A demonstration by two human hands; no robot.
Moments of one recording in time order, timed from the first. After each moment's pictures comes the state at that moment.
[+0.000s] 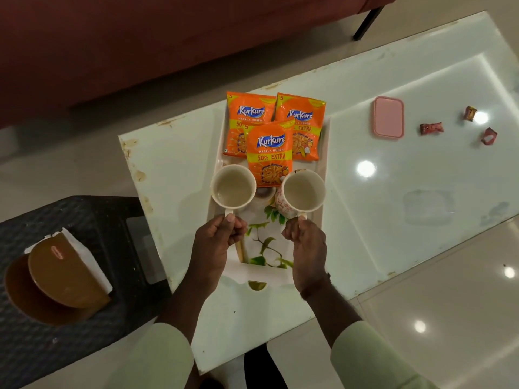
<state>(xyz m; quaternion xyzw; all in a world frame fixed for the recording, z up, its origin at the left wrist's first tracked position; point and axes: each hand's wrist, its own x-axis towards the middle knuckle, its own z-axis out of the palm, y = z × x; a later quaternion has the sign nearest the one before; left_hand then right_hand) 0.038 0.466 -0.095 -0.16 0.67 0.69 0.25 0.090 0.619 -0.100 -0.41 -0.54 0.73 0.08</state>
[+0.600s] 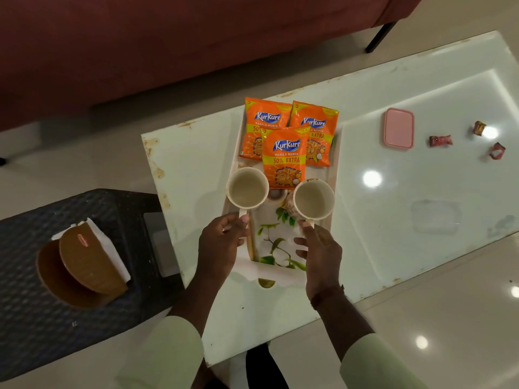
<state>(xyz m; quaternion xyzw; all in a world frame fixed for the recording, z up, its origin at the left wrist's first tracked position) 0.036 0.456 -0.089 -0.20 0.77 0.57 0.23 0.103 0.620 -0.091 -0.48 -0.62 0.62 0.01</state>
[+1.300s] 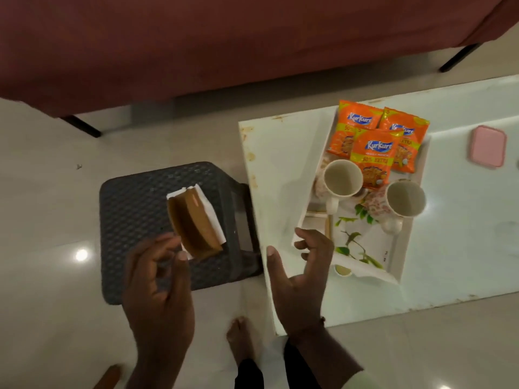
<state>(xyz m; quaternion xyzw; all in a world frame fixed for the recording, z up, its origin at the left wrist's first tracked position) 0.128 0.248 0.031 -0.09 0.91 0.37 -0.18 0.132 0.419 -0.030 -0.20 -0.83 0.50 0.17</state>
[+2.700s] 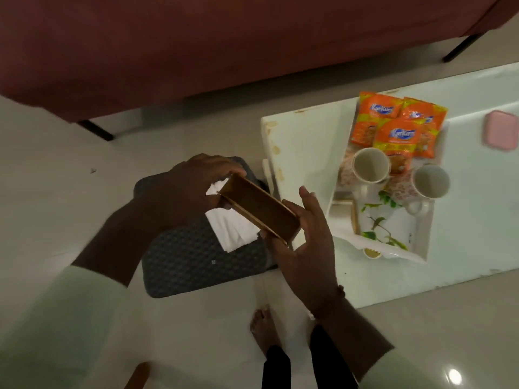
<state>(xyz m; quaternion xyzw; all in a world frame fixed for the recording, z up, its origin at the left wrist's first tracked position) -0.034 0.156 0.044 0.29 0.90 0.24 0.21 0.107 0.358 0.013 -0.14 -0.87 0.47 0.04</state>
